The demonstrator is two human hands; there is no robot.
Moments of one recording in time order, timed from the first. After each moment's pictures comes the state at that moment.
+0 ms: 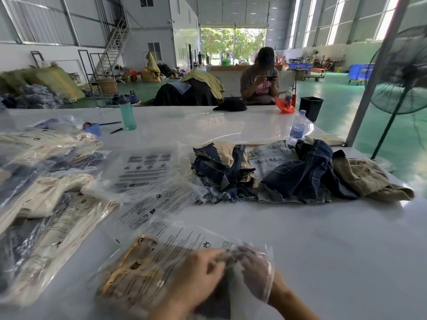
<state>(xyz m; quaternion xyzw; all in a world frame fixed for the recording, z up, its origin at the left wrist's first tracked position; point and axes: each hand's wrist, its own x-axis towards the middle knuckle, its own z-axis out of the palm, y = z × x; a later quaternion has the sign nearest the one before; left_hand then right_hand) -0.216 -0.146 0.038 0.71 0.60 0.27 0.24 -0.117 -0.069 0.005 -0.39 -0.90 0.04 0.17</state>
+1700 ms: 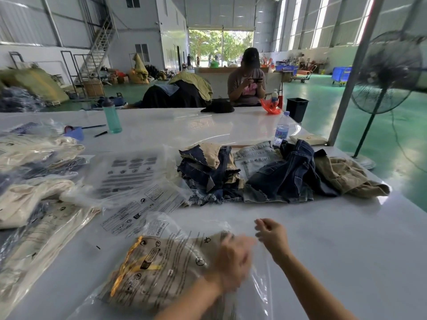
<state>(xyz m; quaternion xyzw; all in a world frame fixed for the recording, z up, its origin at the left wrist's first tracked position) -0.132 -0.087 -0.009 0.81 0.45 0.36 0.13 0.018 -0.030 -0.001 -0.62 -0.46 0.42 0.48</state>
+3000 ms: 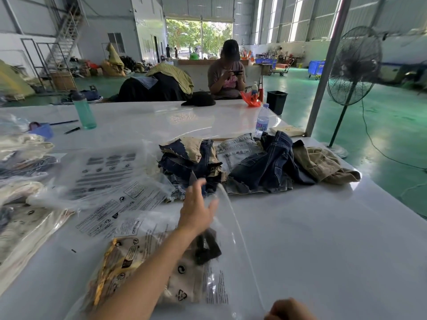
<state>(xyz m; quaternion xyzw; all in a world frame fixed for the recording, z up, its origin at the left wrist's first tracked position) -0.151 -0.040 0.065 0.69 0.58 0.38 0.19 0.064 -0.208 -0.023 -0.70 -0.63 0.21 0.27</state>
